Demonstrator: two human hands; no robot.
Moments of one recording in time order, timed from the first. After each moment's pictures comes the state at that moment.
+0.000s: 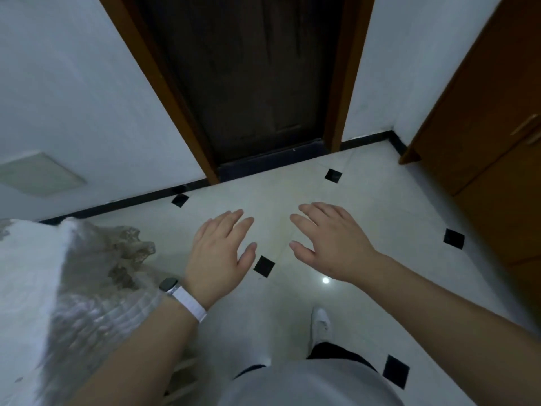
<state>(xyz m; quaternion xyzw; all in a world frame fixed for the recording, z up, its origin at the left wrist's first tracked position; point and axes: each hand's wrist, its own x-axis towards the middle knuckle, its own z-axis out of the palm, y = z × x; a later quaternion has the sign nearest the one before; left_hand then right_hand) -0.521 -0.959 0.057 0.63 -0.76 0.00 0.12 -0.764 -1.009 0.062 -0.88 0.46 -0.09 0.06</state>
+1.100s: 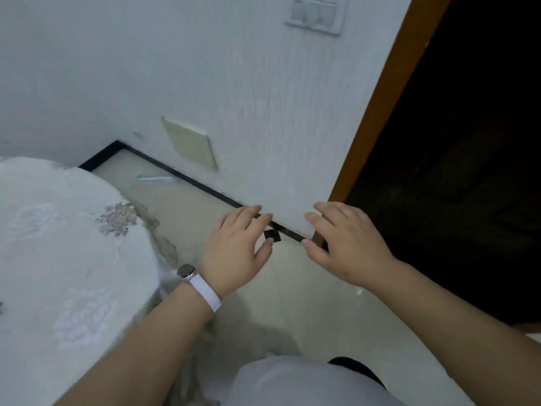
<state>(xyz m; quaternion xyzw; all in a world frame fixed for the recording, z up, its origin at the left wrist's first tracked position) -0.135 -1.209 0.071 0.84 -0.50 0.10 0.18 -0.287 -1.386 0.120 -0.99 0.14 -0.05 0.02</state>
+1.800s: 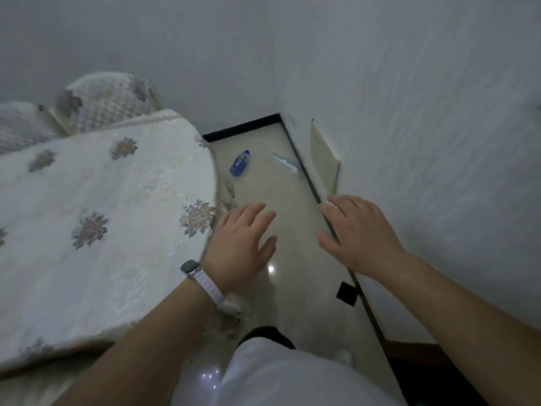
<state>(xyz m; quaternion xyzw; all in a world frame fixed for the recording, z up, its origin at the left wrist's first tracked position) 0.053 -1.283 0.089 0.98 -0.14 0.08 0.08 0.083 -1.530 0.076 -0.97 -0.22 -0.05 0.11</state>
